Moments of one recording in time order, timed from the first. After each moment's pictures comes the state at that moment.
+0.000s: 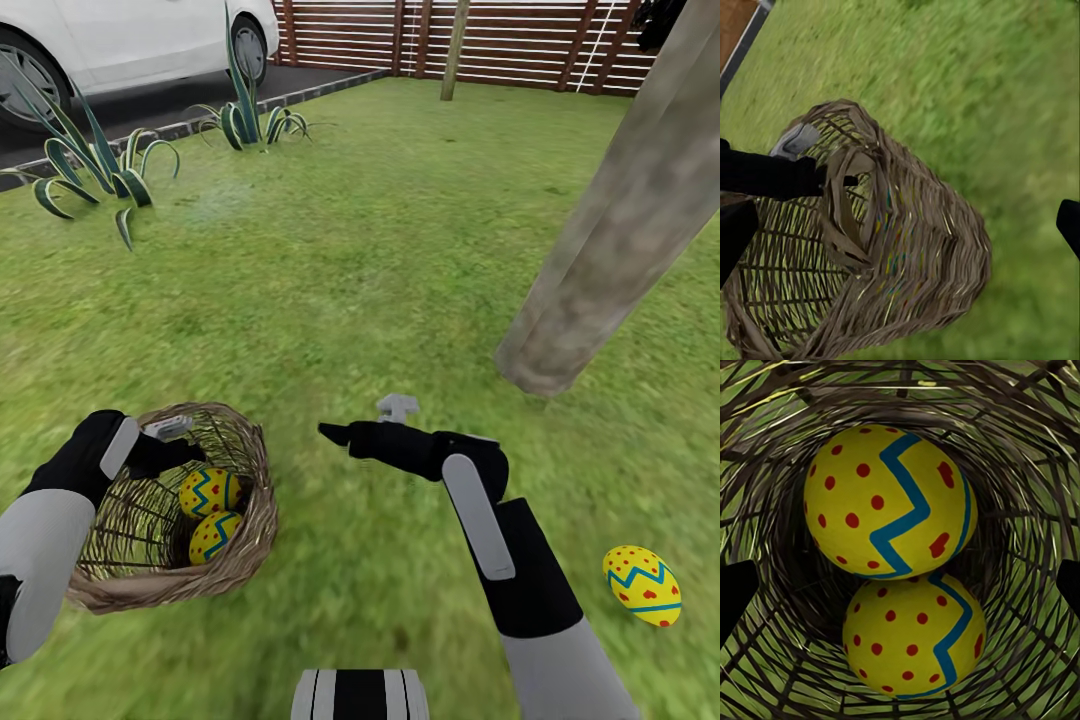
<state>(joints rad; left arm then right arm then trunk) -1.04 0.30 0.07 -0.62 0.31 1.04 -0.01 -0.65 0.16 0.26 -1.59 -0.61 0.96 0.03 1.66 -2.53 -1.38</state>
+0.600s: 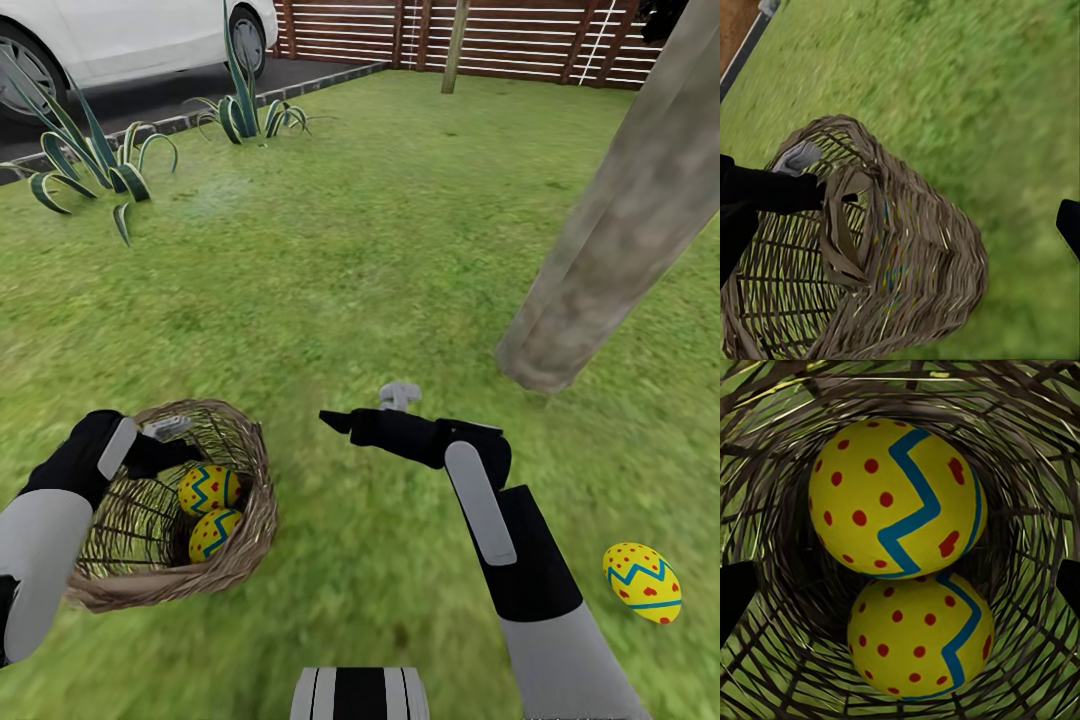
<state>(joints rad) -1.04 0.31 0.07 -0.62 0.31 1.04 -0.02 -0.69 0.15 0.26 -1.59 -0.61 0.97 0.02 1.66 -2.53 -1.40</state>
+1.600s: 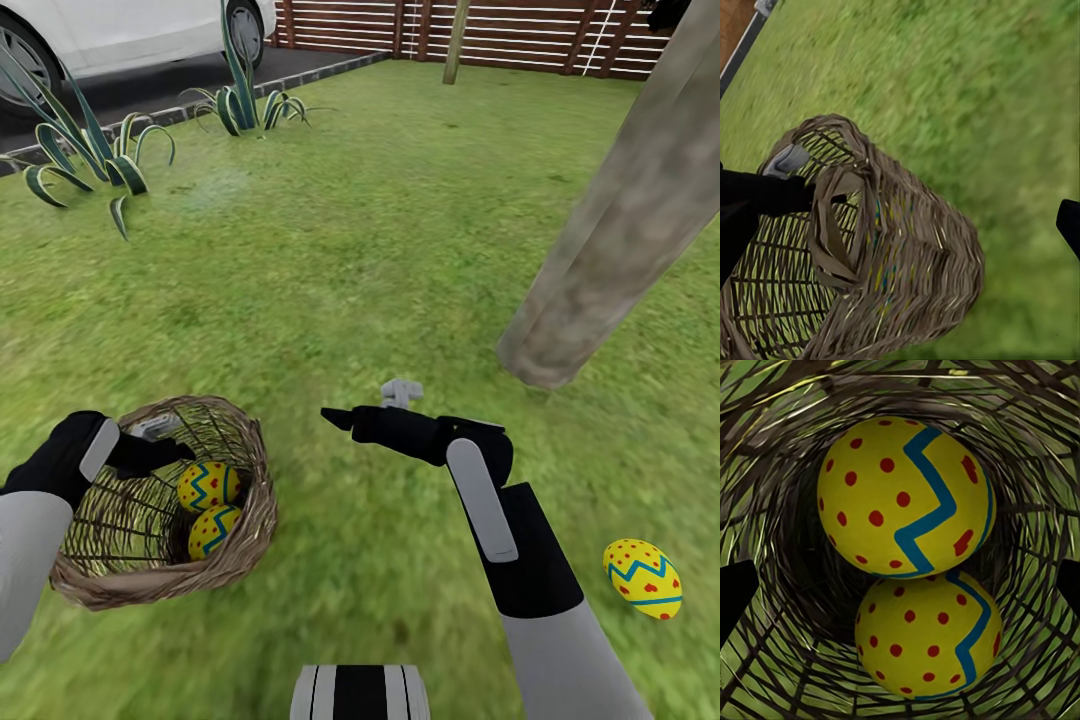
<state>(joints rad) -1.04 0.36 0.04 -0.62 0.32 1.04 -0.12 -0.70 0.15 0.25 -1.59 -0.61 0.97 0.02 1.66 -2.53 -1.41</state>
